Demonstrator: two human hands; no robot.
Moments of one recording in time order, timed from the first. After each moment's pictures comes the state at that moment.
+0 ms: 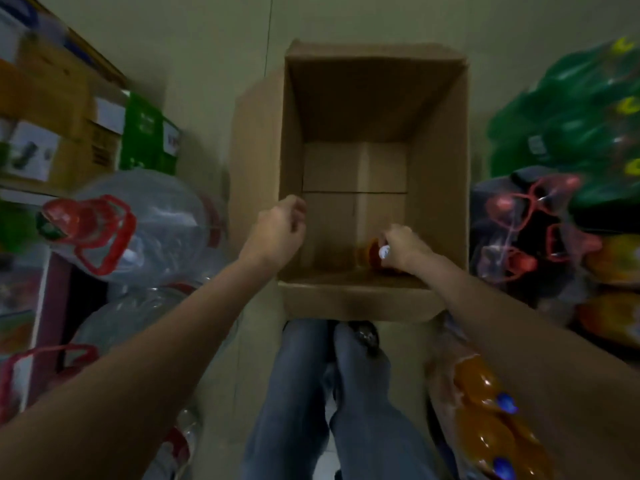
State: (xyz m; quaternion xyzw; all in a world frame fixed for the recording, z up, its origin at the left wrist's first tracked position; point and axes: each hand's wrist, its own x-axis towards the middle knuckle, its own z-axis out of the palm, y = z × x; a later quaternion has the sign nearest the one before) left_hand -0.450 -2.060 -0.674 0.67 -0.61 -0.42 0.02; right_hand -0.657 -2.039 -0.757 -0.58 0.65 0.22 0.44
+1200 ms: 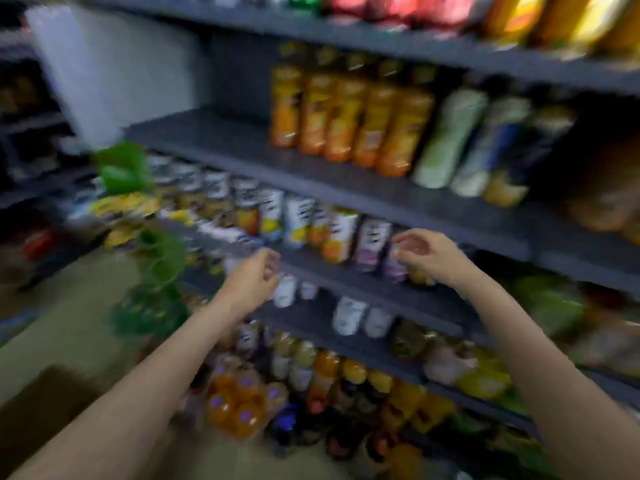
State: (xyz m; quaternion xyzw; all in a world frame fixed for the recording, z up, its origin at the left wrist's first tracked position) left_hand -0.680 -1.630 -0.132 0.04 -0.93 -0.37 0.04; right_hand -0.741 -1.345 -0.068 -0.13 0.93 -0.34 0.05
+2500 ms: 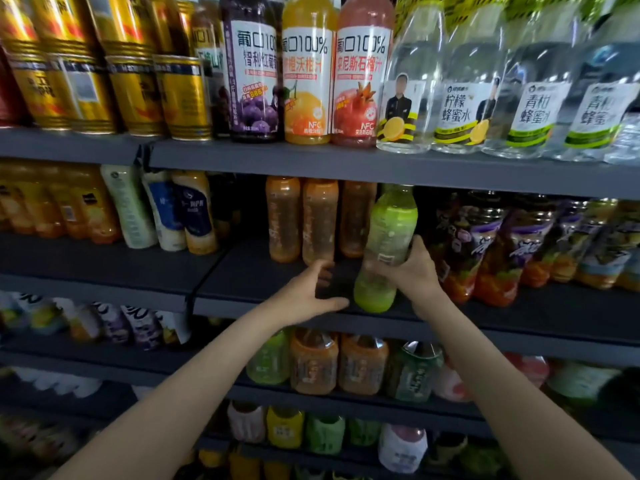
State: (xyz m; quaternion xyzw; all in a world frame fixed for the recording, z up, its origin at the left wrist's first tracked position) left_hand -0.764 -1.013 -0.018 -0.20 -0.88 -0.41 -0.10; right_hand -0.770 -0.822 -0.012 0.08 0.81 -0.55 -0.17
